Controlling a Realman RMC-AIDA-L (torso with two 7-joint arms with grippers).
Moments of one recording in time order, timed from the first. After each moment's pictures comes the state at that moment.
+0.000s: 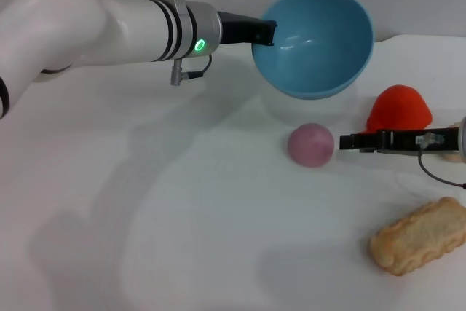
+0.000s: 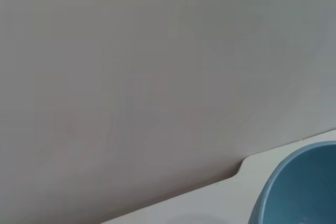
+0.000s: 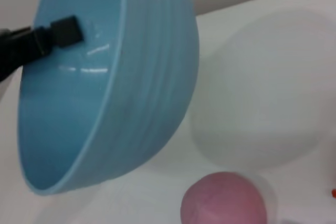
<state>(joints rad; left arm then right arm) -0.76 -2.07 1.67 0.75 1.87 0.45 -2.44 0.66 1.98 -1.19 -0.44 -1.87 -1.03 2.23</state>
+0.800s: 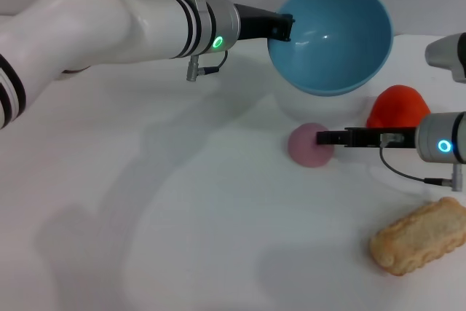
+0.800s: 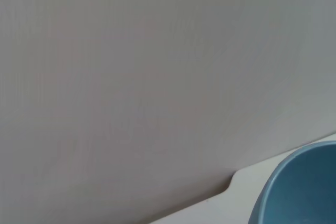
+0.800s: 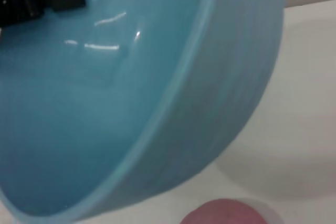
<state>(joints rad) -0.78 -2.07 1.75 0.75 1.87 0.39 -2.47 0.71 2.07 -1.22 -0.38 -1.89 -0.81 2.16</state>
